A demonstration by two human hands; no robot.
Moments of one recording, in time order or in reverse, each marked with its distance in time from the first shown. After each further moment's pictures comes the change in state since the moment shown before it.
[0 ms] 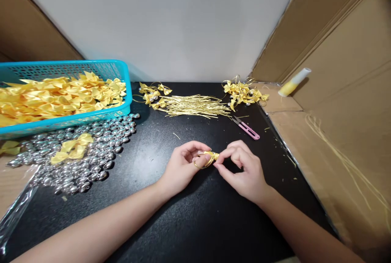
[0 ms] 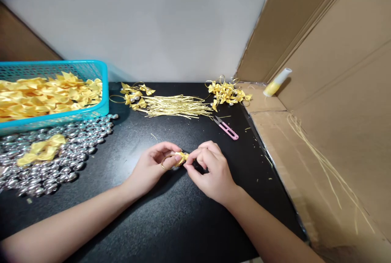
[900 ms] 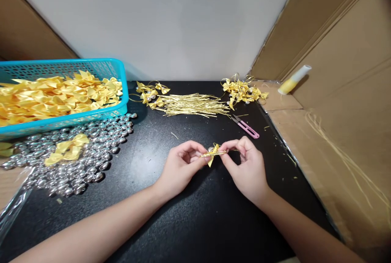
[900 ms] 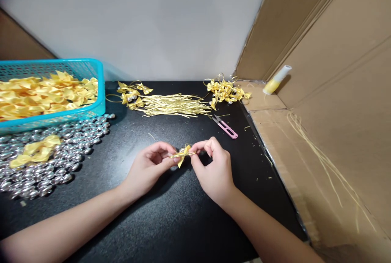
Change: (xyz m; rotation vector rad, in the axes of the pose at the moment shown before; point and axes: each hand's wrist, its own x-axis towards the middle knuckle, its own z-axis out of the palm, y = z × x) left_hand 0.000 0.001 0.002 0.036 0.038 0.048; right_hand -0.001 -0.002 0.009 0.196 0.167 0.463
